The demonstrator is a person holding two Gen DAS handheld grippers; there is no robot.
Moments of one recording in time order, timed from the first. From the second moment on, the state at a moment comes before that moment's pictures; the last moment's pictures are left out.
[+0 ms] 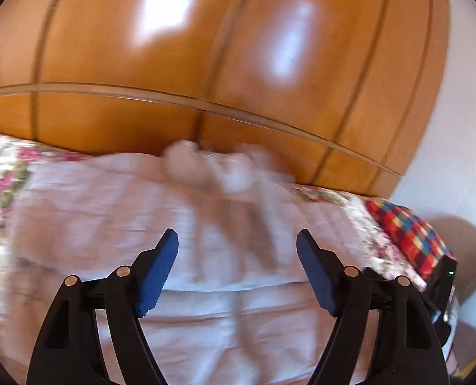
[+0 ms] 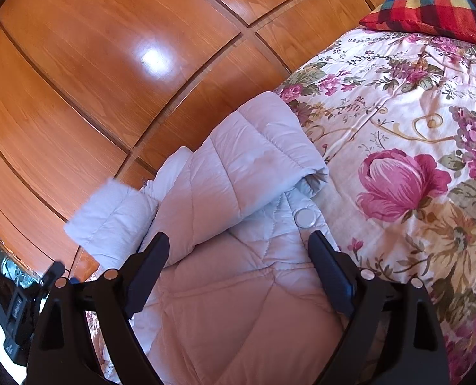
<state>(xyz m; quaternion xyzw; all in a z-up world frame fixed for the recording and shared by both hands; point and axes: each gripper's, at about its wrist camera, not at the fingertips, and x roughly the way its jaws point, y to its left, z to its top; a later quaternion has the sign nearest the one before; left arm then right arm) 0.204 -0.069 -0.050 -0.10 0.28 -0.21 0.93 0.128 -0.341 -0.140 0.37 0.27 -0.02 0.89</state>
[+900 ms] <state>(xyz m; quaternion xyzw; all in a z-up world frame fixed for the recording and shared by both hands) 0.241 0.095 -0.116 -0.15 0.42 0.06 0.89 0.230 -0.282 -0.117 0.29 0.39 0.02 0.87</state>
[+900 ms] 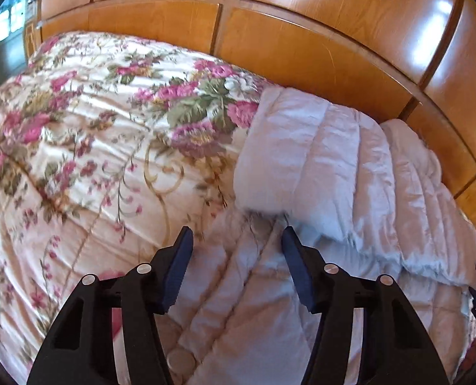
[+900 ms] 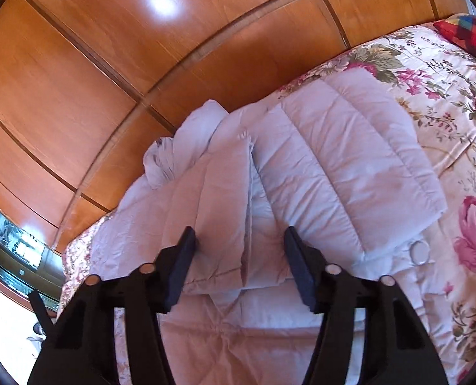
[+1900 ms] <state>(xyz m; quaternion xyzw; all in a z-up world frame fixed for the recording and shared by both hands) 0.198 0.106 -0.083 -0.23 0.27 0.06 0.93 0.274 -0.295 -0.142 0.22 0.36 -0.02 0.91</state>
